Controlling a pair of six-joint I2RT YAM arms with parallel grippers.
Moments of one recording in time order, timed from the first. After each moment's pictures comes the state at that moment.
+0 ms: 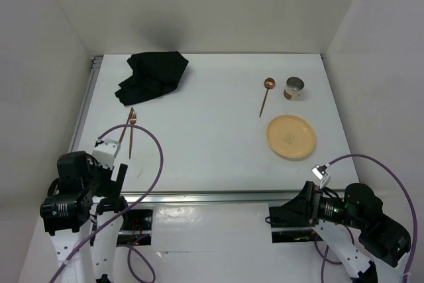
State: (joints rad) left arm 0.19 0.41 0.97 -1.42 0.08 0.41; right arm 0.60 0.01 0.89 -1.32 -0.52 1.11
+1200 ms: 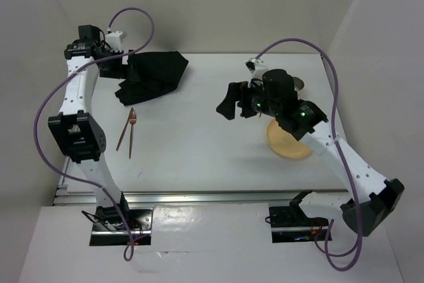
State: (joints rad) left arm 0.18 1.88 2.00 -1.06 0.40 0.22; right arm 0.59 1.15 1.30 -0.58 -0.16 0.43
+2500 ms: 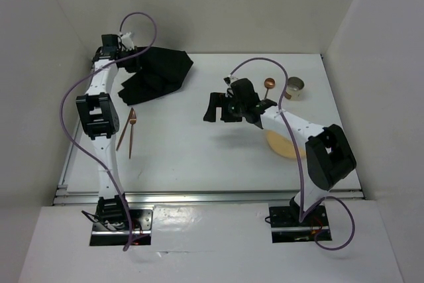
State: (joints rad) left arm 0.16 2.50 2.34 -0.60 0.58 -0.11; right arm 0.56 1.65 1.15 -0.19 -0.24 0.51
